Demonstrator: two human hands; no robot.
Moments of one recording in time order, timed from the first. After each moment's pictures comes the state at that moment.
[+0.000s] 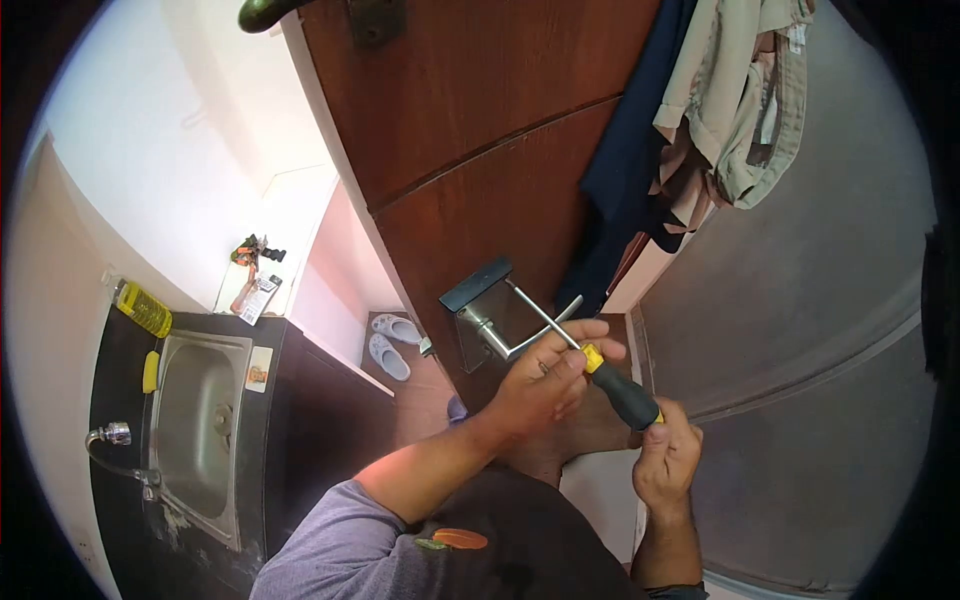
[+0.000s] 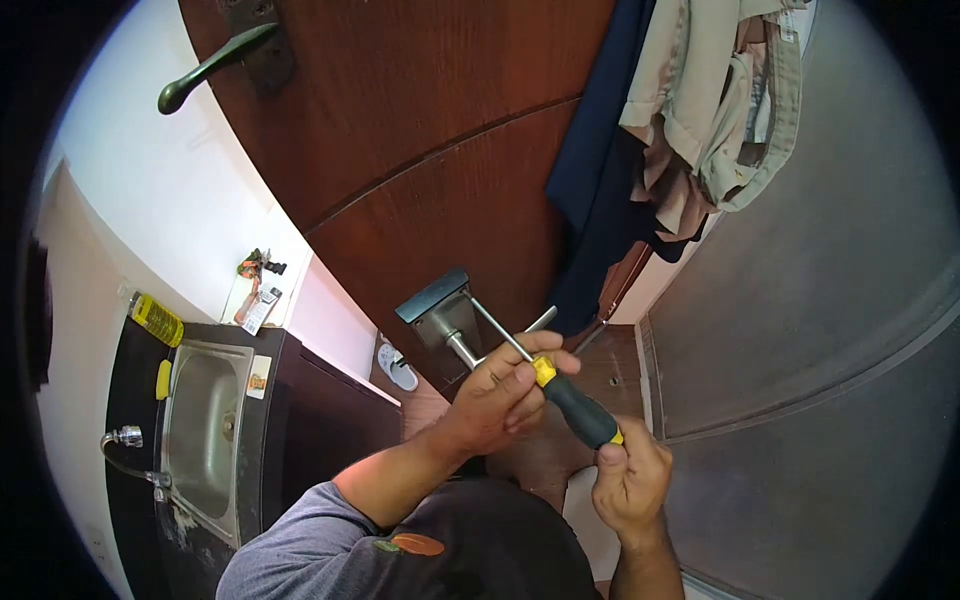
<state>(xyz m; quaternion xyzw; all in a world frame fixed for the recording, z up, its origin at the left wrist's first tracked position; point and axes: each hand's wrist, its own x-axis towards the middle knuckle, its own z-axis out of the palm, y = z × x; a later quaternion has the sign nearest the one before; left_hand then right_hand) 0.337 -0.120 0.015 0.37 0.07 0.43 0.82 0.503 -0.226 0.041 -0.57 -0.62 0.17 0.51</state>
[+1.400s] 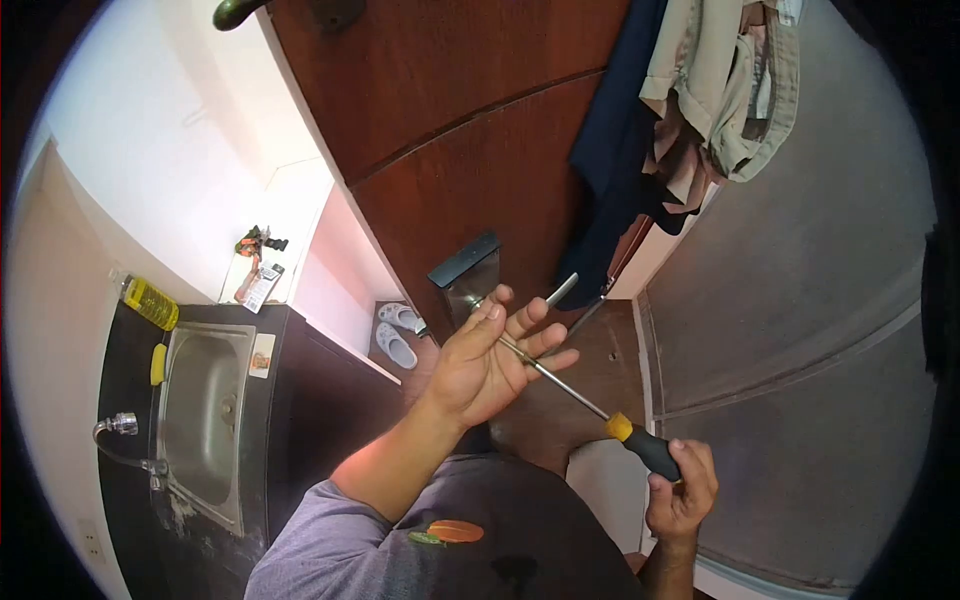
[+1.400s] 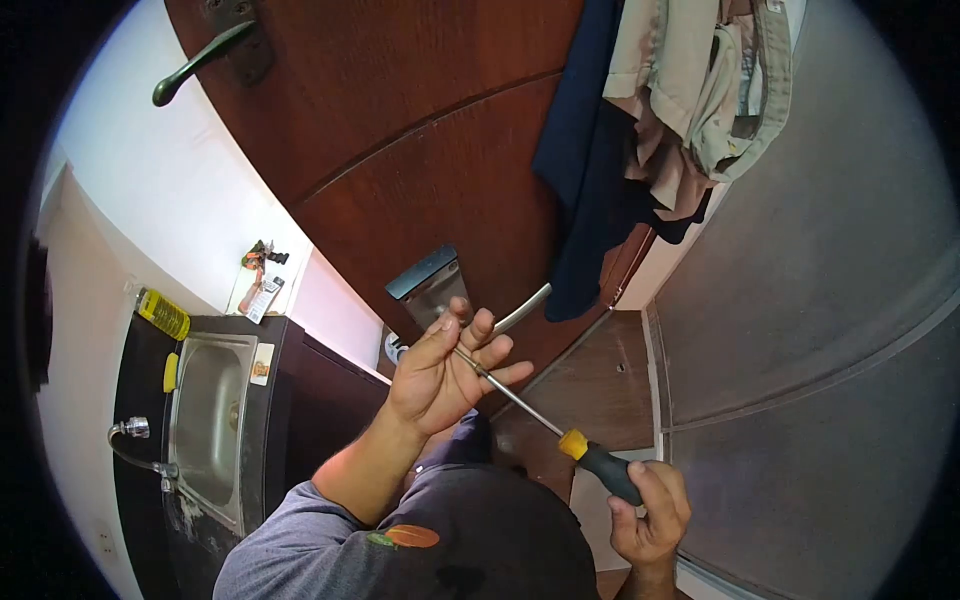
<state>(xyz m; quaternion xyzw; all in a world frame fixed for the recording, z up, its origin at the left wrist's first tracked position) 0.300 -0.111 0.003 0.17 -0.06 0.45 0.88 0.534 -0.292 0.018 -0.53 -0.68 0.02 0.51</state>
